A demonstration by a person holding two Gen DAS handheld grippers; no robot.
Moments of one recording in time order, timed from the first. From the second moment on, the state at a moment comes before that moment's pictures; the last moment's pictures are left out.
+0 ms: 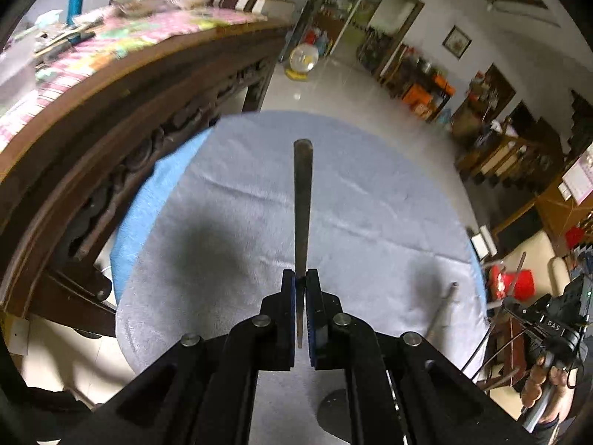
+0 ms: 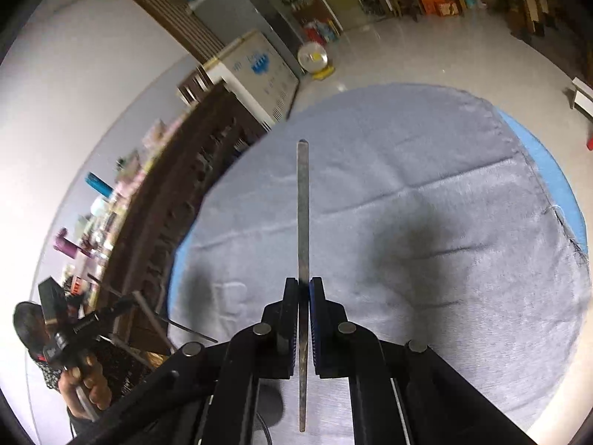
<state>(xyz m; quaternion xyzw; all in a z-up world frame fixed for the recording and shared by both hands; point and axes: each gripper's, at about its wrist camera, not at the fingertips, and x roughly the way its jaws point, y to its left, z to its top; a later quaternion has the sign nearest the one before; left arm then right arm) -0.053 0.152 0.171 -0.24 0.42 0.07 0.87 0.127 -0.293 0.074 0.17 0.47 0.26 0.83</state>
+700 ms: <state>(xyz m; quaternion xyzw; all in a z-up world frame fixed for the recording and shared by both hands) -0.130 0.135 0.242 -0.23 0.32 0.03 0.92 0.037 -0.336 0.149 0.20 0.34 0.25 0.89</state>
